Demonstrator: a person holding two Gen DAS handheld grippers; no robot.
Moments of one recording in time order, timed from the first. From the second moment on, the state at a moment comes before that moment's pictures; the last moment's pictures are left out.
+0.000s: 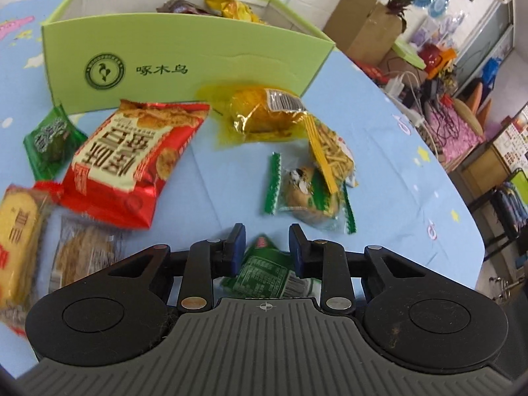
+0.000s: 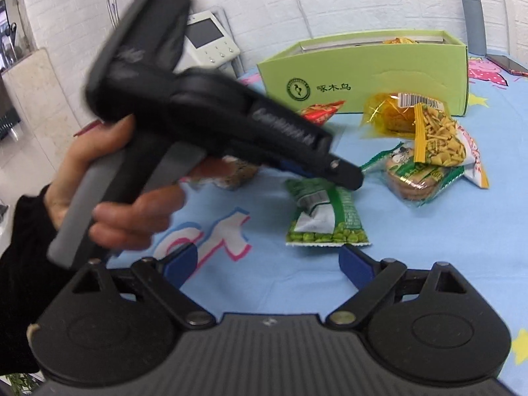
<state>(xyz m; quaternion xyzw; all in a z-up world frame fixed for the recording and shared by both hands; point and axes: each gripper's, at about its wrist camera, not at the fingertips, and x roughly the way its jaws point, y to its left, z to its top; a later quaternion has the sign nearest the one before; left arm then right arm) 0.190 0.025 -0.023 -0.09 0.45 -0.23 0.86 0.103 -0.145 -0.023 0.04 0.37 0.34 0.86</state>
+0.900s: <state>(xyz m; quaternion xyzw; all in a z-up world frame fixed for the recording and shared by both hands) 0.131 0.049 -0.024 -0.15 0.44 -0.20 0.86 0.080 -0.142 -0.025 -0.01 0.35 0.30 0.89</state>
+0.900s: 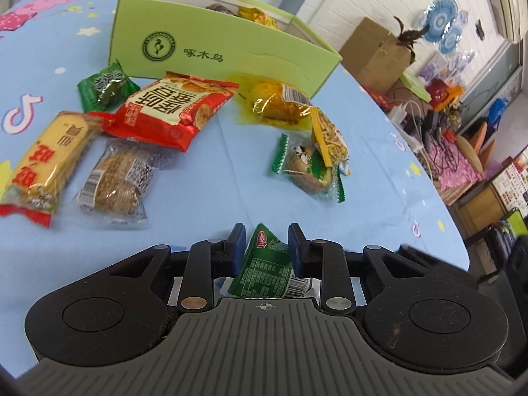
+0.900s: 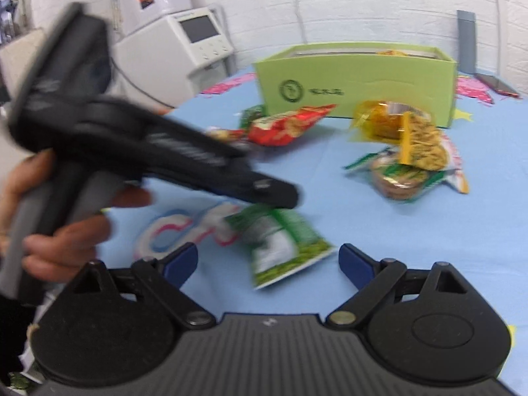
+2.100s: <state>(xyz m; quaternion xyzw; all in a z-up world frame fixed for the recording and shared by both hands) 0.095 0.046 -0.026 -0.13 0.42 -0.23 0.87 0.056 -0.123 -0.027 -0.07 0.33 0.31 0.89</state>
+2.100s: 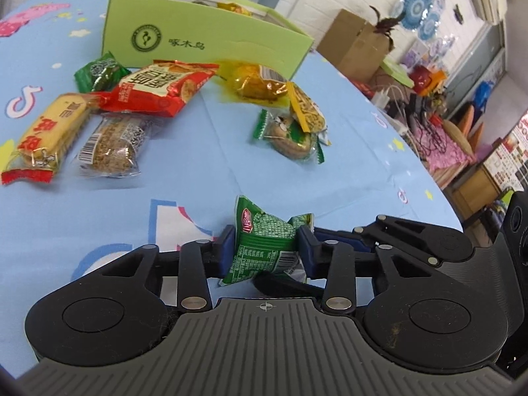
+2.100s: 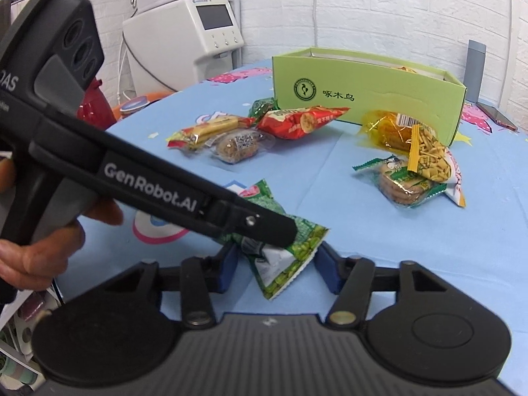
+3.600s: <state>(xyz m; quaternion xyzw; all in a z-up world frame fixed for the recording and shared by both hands) 0.210 0.123 0.019 -0.14 0.38 -0.12 0.91 0.238 -0.067 0.014 -0.11 0.29 0.39 0.87</state>
